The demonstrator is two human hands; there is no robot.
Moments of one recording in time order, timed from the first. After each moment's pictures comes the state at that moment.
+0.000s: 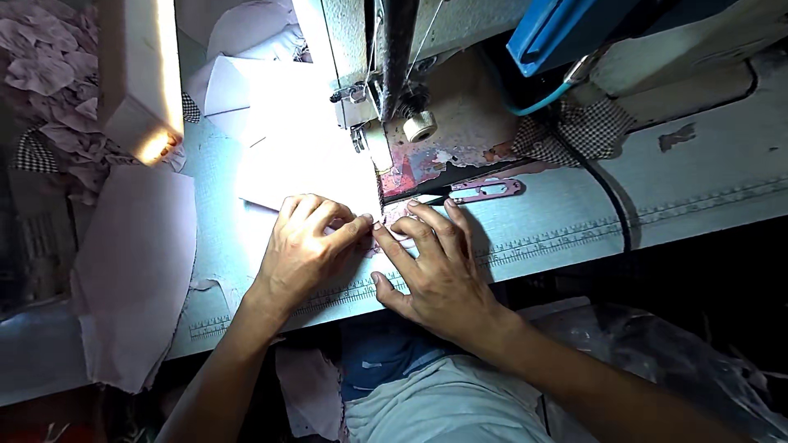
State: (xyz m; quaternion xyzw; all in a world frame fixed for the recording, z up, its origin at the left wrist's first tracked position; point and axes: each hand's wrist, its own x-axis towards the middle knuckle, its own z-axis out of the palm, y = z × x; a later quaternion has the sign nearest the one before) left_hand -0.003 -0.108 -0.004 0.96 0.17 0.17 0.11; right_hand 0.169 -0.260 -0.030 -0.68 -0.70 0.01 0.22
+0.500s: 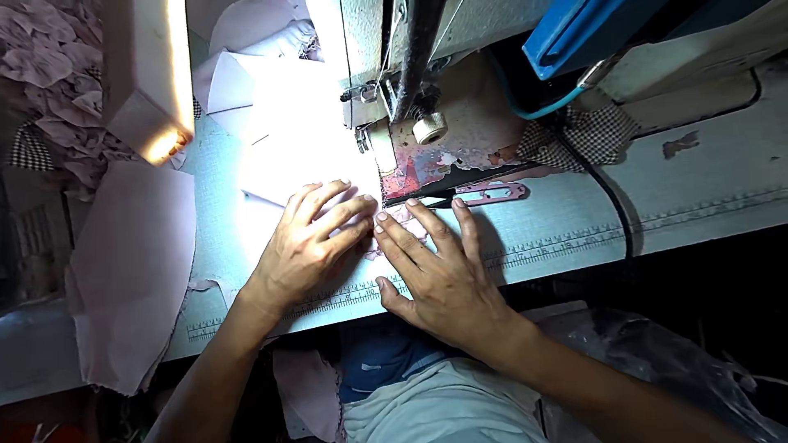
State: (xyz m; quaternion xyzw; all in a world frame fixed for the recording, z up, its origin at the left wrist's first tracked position) left_hand -0.006 -0.098 -0.005 0.97 0.10 0.16 0.13; right_hand 0.172 -0.260 -0.023 -0.67 -0.73 0.01 0.17
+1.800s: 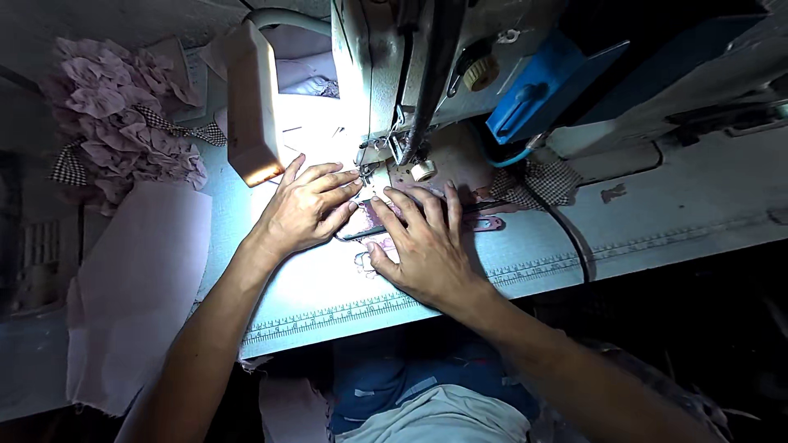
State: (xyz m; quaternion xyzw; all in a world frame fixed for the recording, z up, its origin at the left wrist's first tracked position) left_hand 0.014 -0.018 -0.019 0.97 0.14 0.15 0.13; right_hand 0.191 -0.202 -0.019 -0.71 -0.69 0.00 0.16
